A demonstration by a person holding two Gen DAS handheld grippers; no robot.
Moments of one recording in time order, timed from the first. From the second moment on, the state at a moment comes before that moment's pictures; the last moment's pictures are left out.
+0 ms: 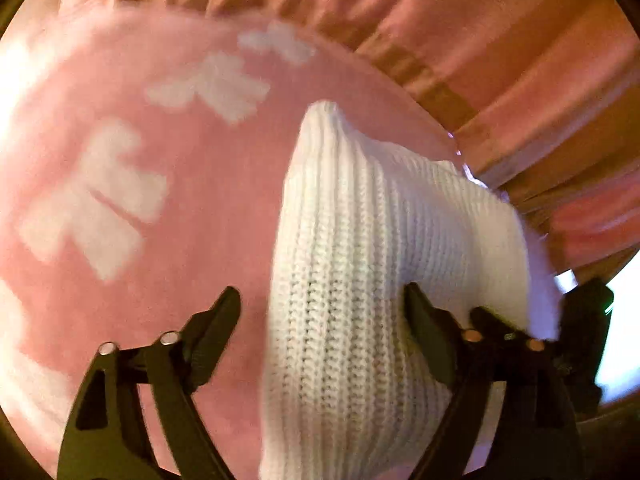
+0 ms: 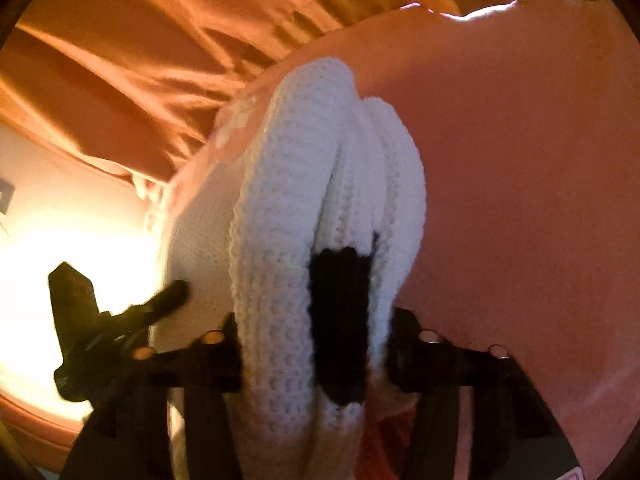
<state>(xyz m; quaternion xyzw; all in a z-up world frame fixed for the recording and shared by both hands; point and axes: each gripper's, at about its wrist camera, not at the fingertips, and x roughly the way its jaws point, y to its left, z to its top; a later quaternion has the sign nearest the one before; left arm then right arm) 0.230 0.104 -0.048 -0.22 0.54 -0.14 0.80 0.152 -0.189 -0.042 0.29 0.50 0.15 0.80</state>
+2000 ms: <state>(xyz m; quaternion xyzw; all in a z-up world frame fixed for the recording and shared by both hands) 0.149 0.007 -0.016 0.10 0.47 -0.13 0.87 0.086 -0.173 0.004 0.02 0.55 0.06 0.83</state>
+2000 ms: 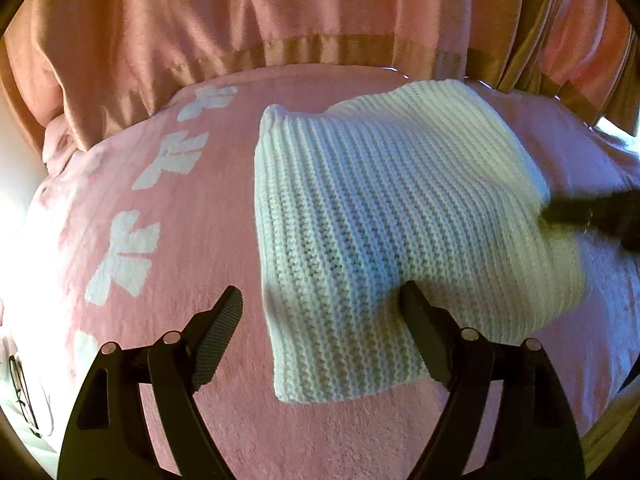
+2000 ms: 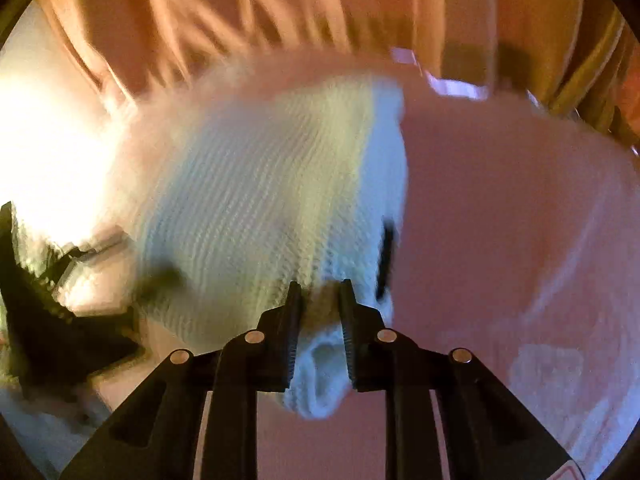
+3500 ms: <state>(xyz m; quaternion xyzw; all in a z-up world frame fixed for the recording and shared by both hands) 0.060 -0.001 0.002 0.05 0.40 -0.09 0.91 -0.055 -0.172 0.013 0.07 0.42 -0.07 0.90</state>
